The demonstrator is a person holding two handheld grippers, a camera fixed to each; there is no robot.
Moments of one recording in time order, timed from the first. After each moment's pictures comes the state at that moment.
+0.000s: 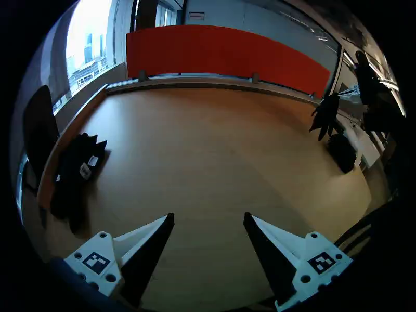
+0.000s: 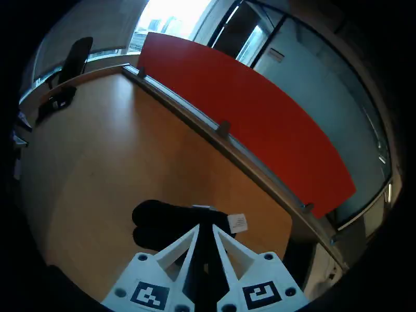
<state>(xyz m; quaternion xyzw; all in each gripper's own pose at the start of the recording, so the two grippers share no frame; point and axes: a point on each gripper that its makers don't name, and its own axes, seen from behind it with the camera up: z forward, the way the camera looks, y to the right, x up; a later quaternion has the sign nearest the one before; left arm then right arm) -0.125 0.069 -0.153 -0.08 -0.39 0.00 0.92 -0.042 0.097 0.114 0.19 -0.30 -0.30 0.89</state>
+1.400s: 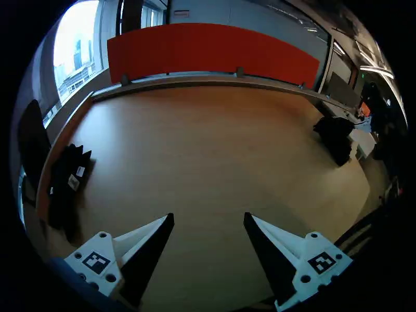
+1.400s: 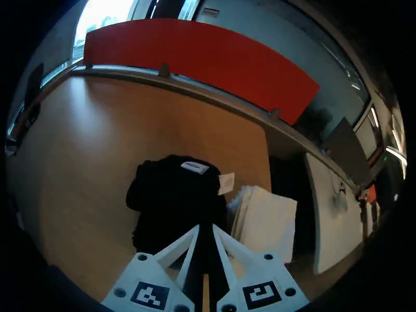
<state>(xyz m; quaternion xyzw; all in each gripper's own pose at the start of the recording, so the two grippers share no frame) -0.126 0.108 -0.144 -0.11 -0.39 0.02 0.91 -0.136 0.266 -0.035 0.03 -0.40 -0.17 0.90</state>
